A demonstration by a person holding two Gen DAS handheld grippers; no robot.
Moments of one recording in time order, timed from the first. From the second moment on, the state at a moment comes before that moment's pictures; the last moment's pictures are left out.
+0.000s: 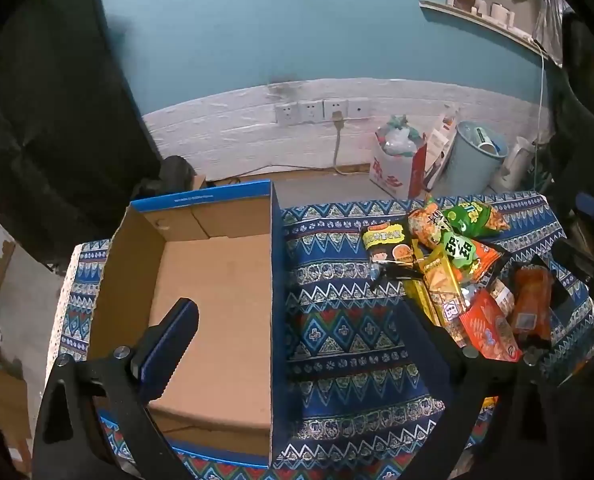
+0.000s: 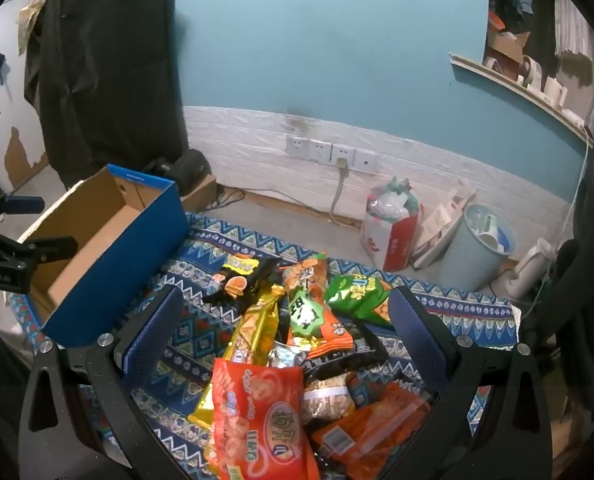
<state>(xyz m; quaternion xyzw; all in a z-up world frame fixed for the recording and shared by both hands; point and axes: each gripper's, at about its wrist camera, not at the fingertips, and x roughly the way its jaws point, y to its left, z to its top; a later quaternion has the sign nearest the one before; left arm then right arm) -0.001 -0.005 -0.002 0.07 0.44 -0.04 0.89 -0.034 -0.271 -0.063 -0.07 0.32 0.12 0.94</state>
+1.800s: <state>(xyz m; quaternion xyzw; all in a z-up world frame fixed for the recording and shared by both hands) -0.003 -0.006 -0.005 0.07 0.44 -0.05 0.89 -0.034 -0.269 -0.063 -0.07 0.32 0.12 0.94</state>
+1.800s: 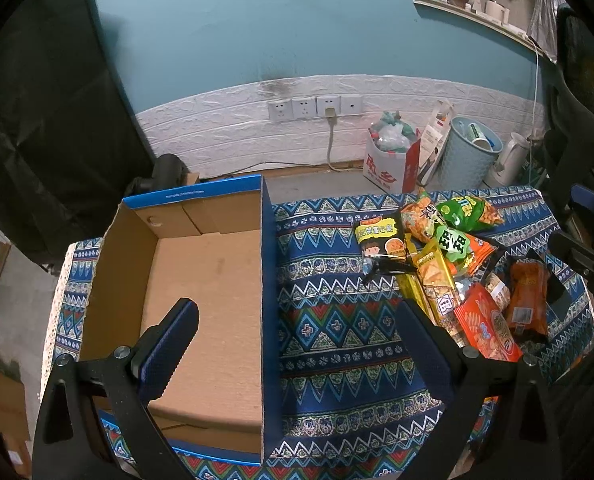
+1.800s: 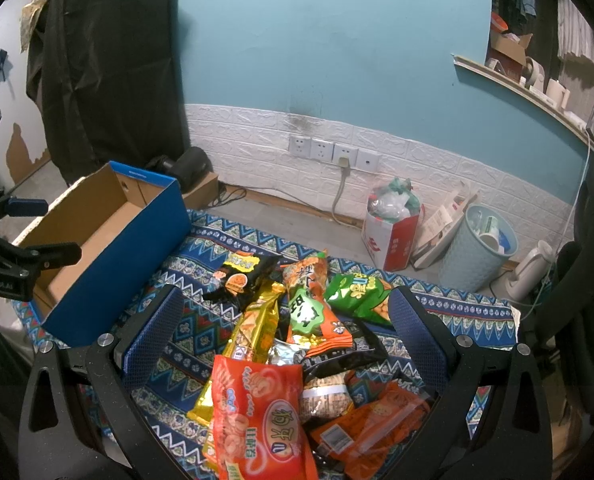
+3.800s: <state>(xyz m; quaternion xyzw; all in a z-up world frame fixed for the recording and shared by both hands) 0.006 -0.033 -0.013 0.09 0.45 -0.07 0.89 -0.036 -0.300 -0.067 -0.06 0.33 0.08 0.94</state>
